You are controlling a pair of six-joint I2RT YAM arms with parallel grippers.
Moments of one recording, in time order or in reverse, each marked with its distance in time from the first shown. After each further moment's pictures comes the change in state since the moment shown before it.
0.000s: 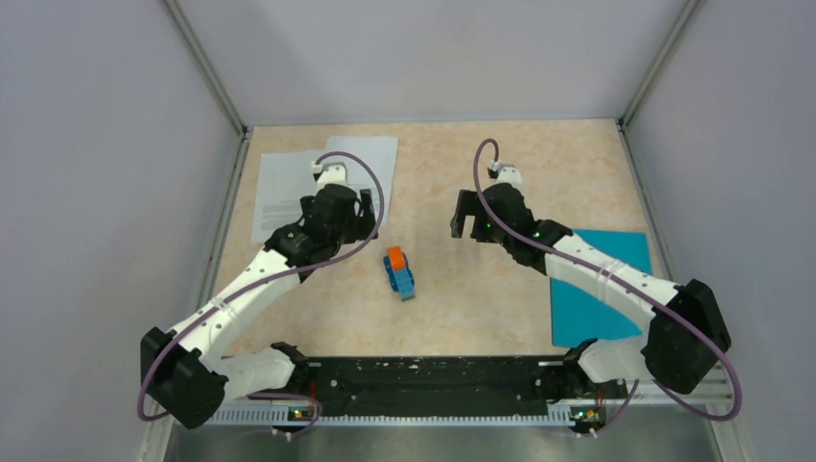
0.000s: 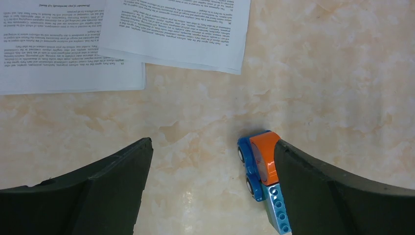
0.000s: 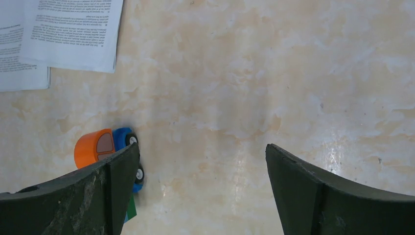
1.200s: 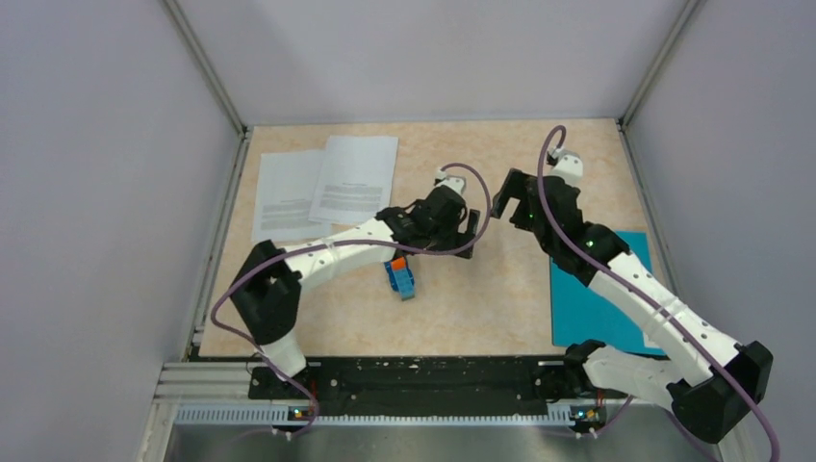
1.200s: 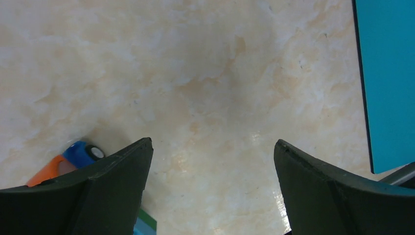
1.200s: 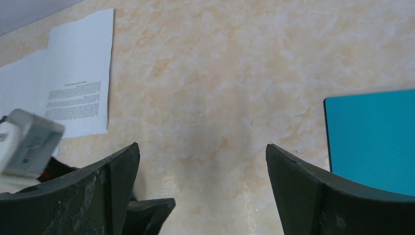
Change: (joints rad) left arm -0.332 0.525 0.329 0.089 0.217 -0.051; right arm -0.093 -0.264 0.060 -0.190 0.192 0.029
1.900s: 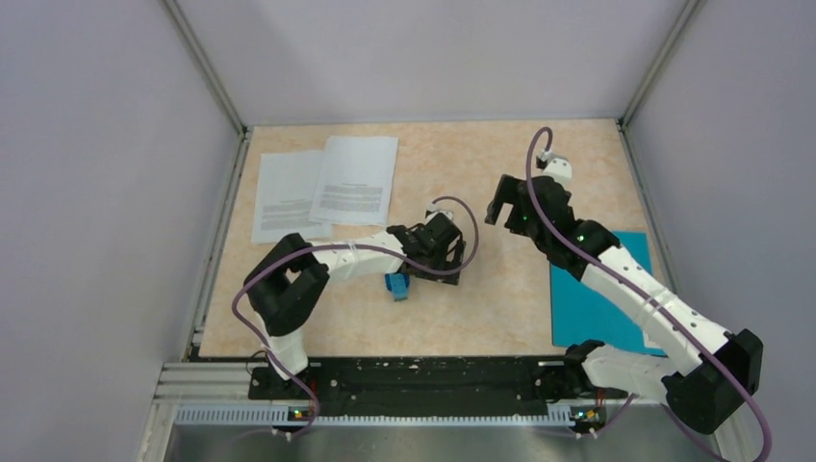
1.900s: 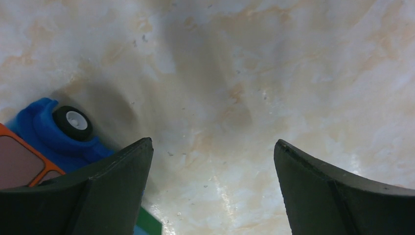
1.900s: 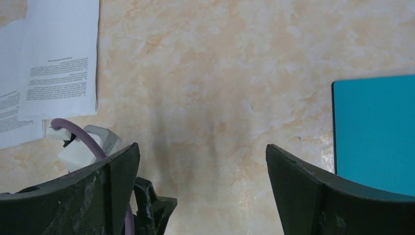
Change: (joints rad) left arm -0.012 0.140 -0.122 0.002 0.042 -0.090; right arm -0.005 0.050 -0.002 -0.047 -0.054 0.010
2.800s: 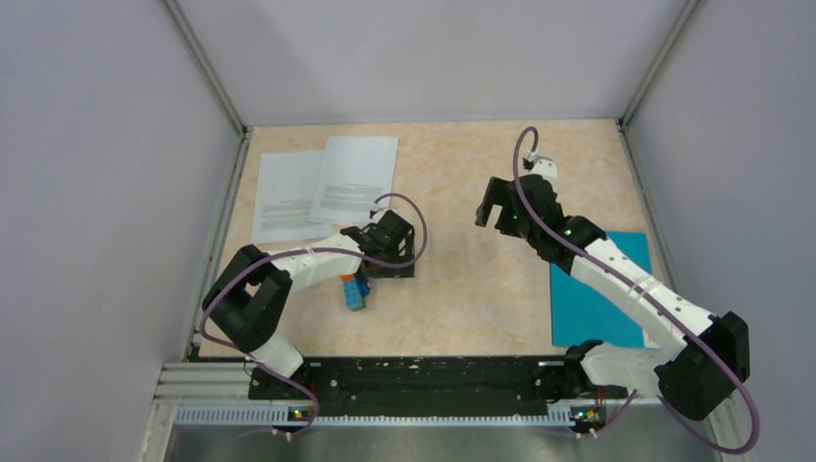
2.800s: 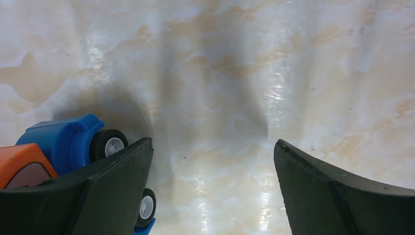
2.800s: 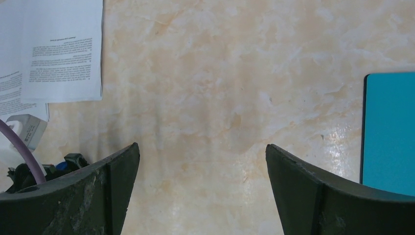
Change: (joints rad) left arm 0.193 -0.197 -0.254 -0.010 -0.076 -0.042; right arm 0.000 0.073 -0.003 0.044 -0.084 0.013
